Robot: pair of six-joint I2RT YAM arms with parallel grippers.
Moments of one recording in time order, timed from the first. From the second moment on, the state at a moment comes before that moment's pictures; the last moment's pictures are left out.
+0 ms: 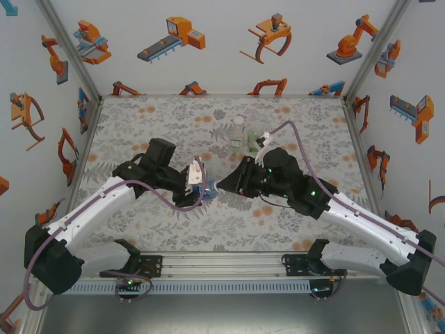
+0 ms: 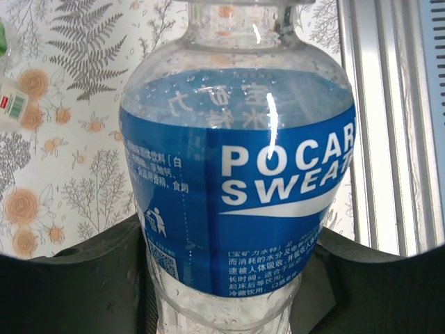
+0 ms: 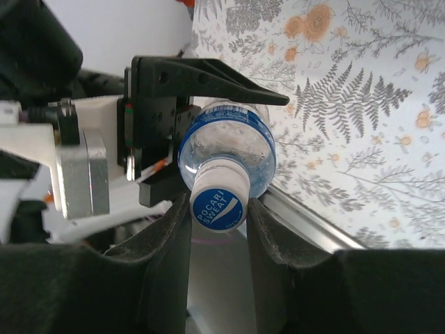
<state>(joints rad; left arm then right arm) -0.64 1.17 0.95 -0.67 0.74 0.81 0.95 1.03 0.97 -0.37 -0.12 1.11</state>
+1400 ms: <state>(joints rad) -0.65 1.16 0.95 -0.58 0.89 0.80 0.92 1.07 1.27 -0.63 -0.53 -0.49</state>
